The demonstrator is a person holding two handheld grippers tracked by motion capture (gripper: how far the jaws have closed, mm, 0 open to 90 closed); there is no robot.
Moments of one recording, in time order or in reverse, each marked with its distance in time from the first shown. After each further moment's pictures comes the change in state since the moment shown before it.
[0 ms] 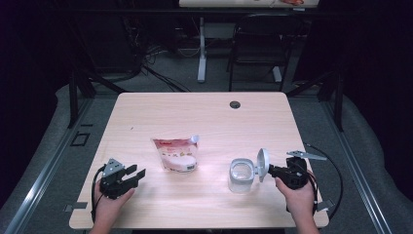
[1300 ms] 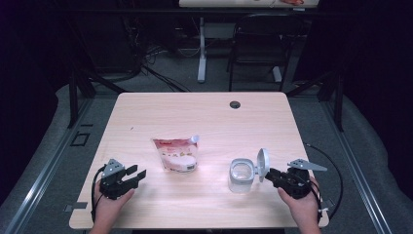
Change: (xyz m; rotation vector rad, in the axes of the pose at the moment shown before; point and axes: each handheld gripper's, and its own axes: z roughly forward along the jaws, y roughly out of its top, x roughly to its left) left arm 0.000 0.000 -0.001 0.001 -0.029 0.017; right arm -0.012 -0.028 -0.003 -0.007 -0.101 -0.169
